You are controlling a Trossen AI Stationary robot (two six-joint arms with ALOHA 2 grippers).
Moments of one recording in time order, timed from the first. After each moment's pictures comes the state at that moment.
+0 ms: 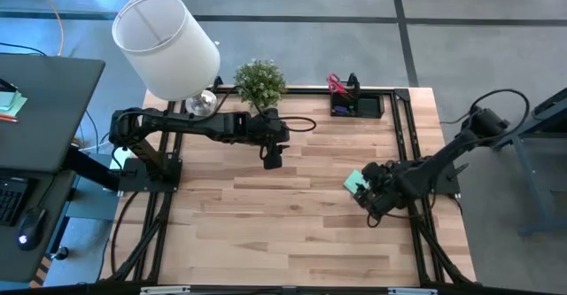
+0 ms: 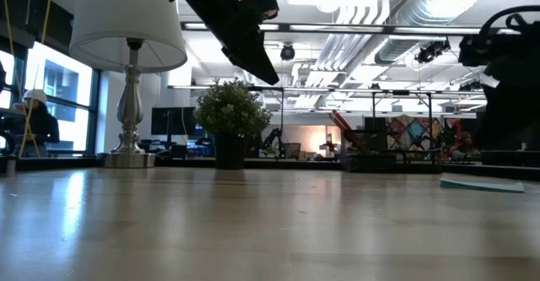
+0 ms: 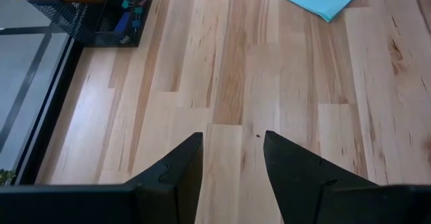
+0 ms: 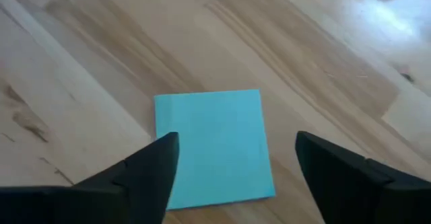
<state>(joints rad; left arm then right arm) 0.24 1.64 1.21 -0.37 -0.12 0.16 0.61 1.25 0.58 -0.84 0.59 1.38</state>
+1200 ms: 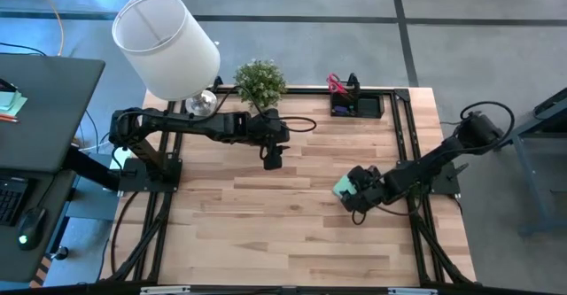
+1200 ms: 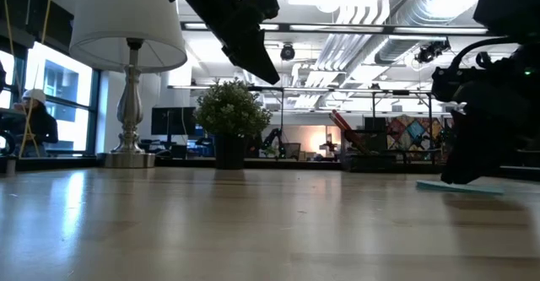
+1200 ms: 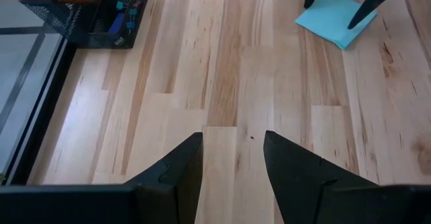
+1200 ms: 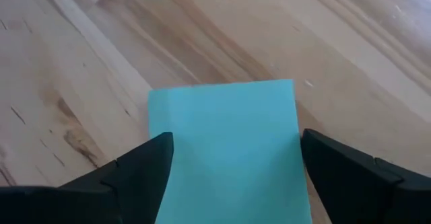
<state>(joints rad) 0.24 1.64 1.21 -0.37 -0.10 0.15 0.49 1.41 0.46 -0.29 0.46 1.19</state>
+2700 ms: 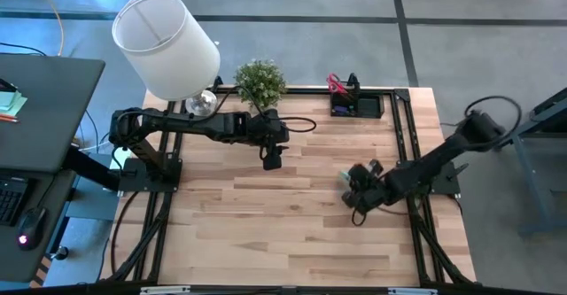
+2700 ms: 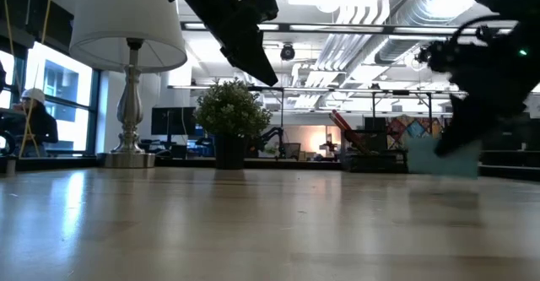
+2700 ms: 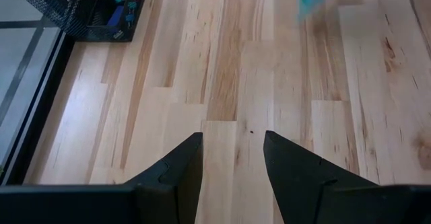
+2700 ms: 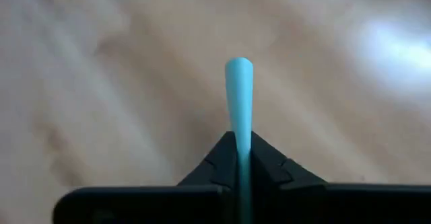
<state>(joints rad) 0.24 1.64 1.21 -0.39 -0.10 0.14 0.49 1.35 0.56 -0.50 0.64 1.11</state>
